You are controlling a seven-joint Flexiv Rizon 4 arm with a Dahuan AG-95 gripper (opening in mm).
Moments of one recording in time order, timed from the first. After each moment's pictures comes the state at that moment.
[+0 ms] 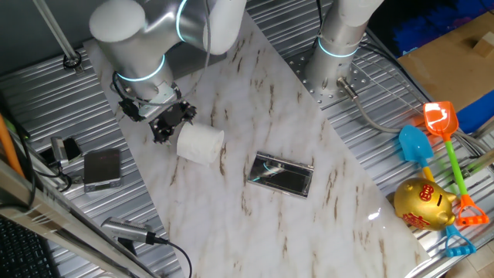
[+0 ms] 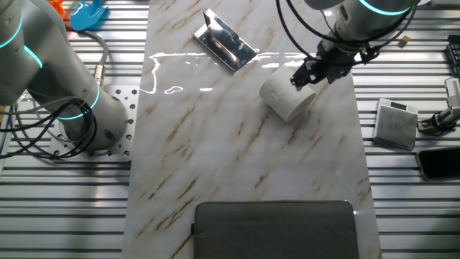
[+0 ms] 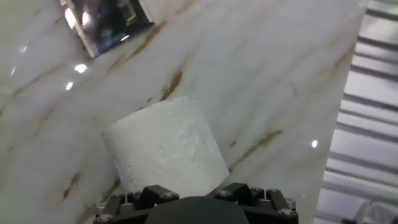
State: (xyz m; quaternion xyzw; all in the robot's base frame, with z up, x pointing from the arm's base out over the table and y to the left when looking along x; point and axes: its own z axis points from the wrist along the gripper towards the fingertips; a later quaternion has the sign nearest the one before) arm 0.562 0.050 0.119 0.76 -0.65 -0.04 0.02
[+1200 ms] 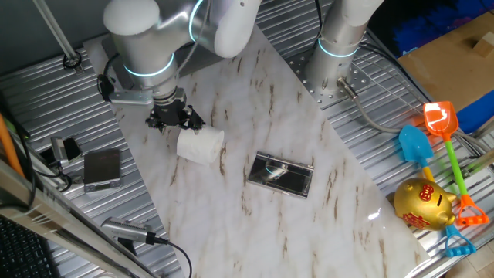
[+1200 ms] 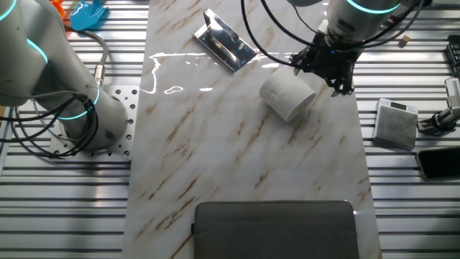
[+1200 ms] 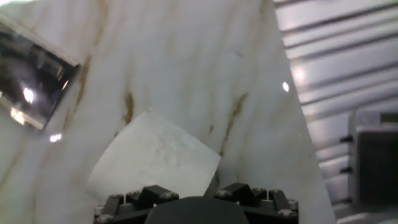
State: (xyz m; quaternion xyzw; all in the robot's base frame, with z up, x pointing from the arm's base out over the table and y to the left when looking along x) arm 0.563 0.049 0.120 0.43 -0.90 -0.02 0.01
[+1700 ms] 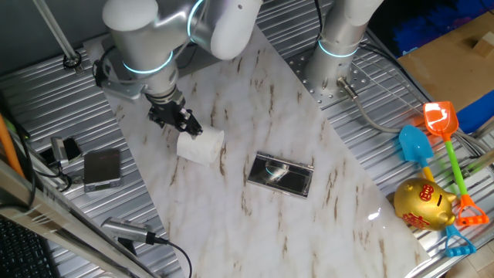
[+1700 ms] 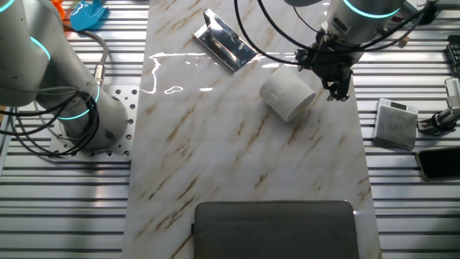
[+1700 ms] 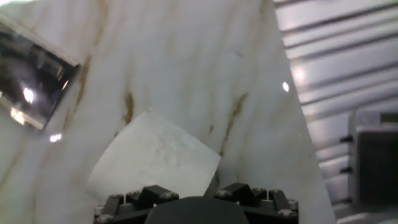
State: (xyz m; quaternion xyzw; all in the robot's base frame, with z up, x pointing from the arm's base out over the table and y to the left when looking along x) arm 0.563 0.048 0.120 0.30 -0.95 -0.04 0.01
